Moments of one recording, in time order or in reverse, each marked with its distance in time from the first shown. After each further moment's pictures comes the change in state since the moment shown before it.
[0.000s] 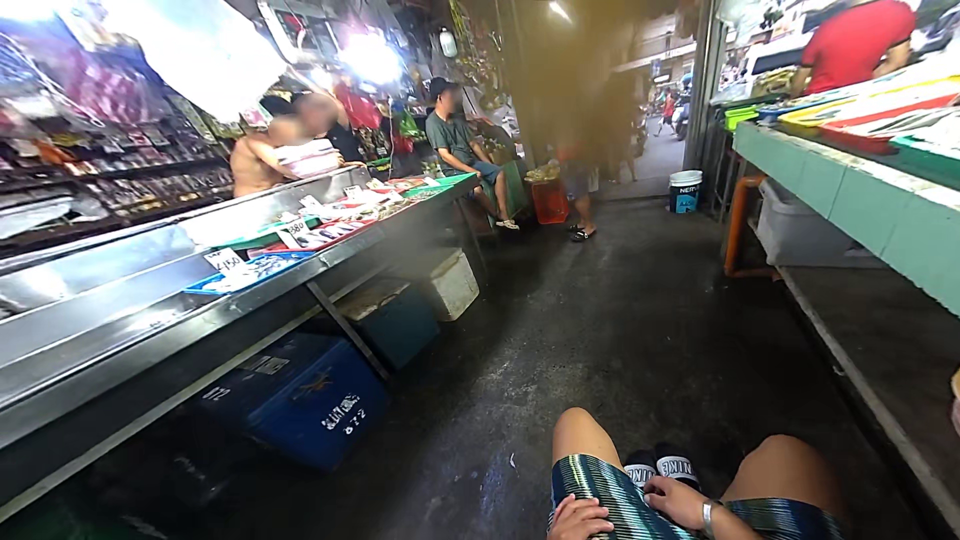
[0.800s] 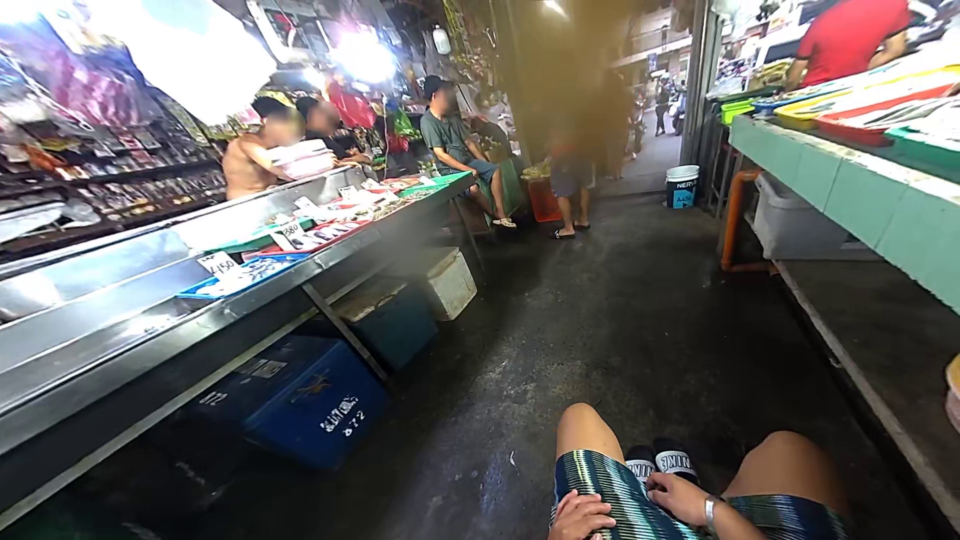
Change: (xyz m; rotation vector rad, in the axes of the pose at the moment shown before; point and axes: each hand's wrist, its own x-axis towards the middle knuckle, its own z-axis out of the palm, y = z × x) left_hand 0.005 -0.003 0.005 -0.016 -0.014 0.033; right_hand -0.002 0.008 -0.002 -0.004 0.027 -0.012
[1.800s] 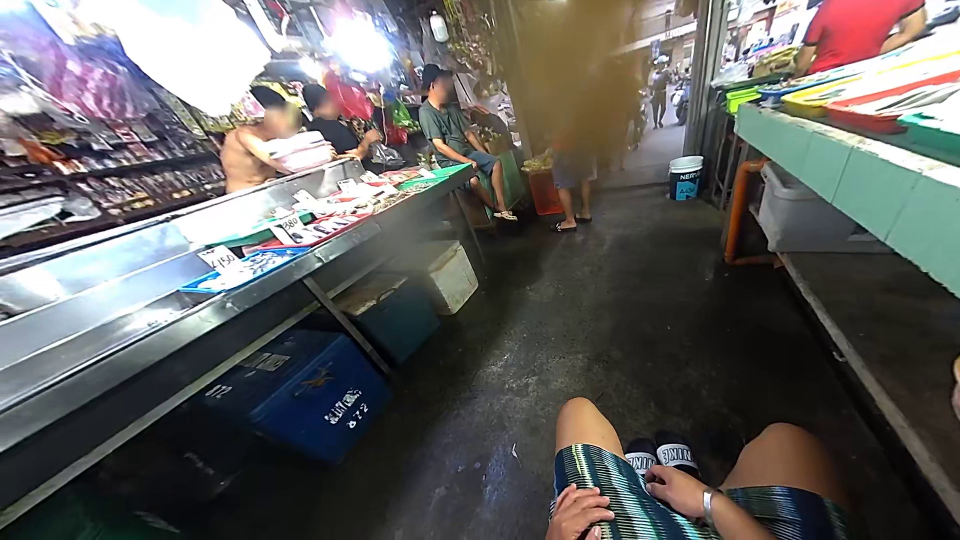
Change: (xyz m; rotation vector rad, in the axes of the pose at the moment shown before) left_hand -0.006 -0.003 -0.001 0.007 0.030 -0.005; right_hand 0.002 -0.005 0.002 -0.006 -0.017 0.012
